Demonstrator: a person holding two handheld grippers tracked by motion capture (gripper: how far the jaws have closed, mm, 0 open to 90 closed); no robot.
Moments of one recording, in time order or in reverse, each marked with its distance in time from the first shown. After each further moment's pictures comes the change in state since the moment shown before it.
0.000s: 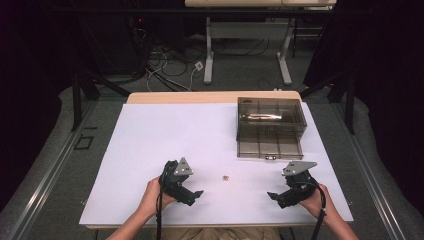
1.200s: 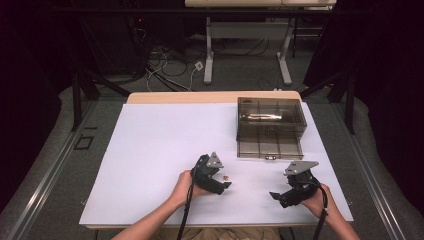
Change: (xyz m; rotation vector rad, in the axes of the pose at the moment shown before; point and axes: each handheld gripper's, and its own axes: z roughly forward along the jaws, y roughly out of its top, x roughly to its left) left arm -0.019 0.054 0.066 -0.034 -0.097 0.020; right arm -0.005 -0.004 -0.002 0.026 -0.004 0.015
